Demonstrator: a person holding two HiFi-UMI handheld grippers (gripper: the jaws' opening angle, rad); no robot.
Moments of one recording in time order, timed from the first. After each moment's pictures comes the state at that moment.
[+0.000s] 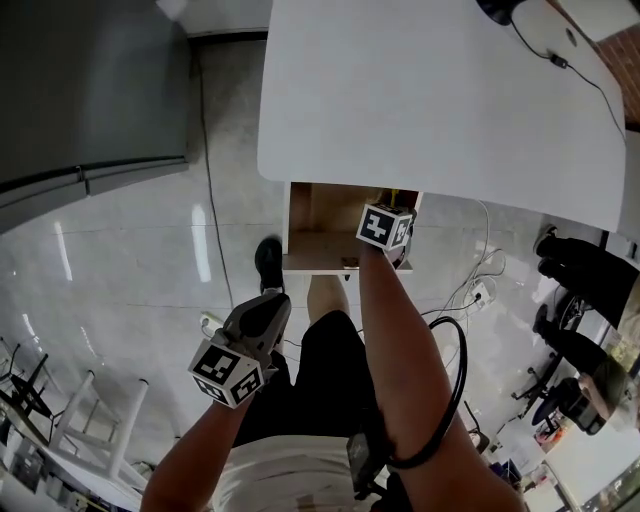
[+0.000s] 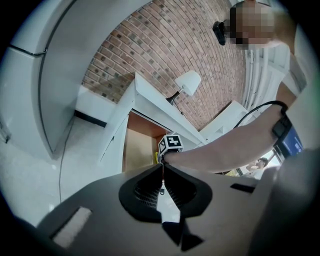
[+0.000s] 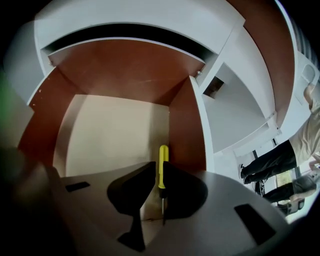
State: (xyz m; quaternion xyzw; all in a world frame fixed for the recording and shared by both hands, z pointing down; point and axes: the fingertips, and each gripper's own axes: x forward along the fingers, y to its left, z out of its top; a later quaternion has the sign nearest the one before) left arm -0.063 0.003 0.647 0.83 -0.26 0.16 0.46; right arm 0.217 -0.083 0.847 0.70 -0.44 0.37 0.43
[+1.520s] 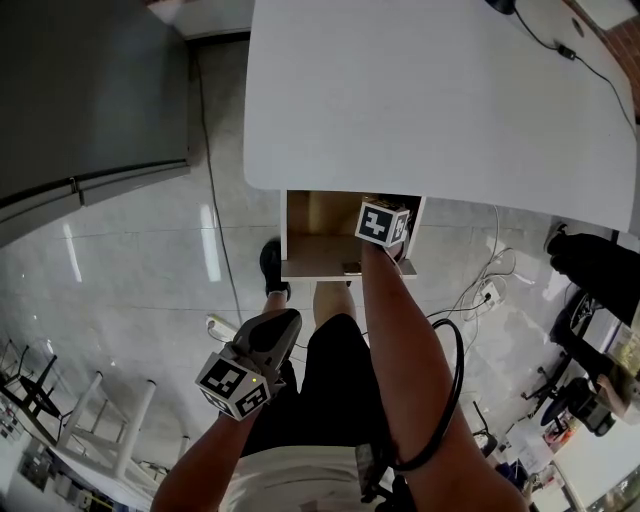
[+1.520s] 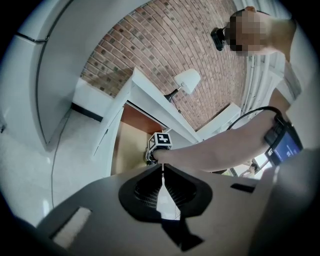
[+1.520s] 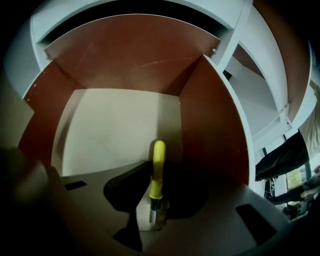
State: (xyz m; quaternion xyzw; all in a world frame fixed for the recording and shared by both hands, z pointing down) left arm -0.040 0.024 0.652 0.83 -0.24 0.15 0.48; right arm 0.212 -0.091 0.882 0.68 -0.46 0.39 0.41
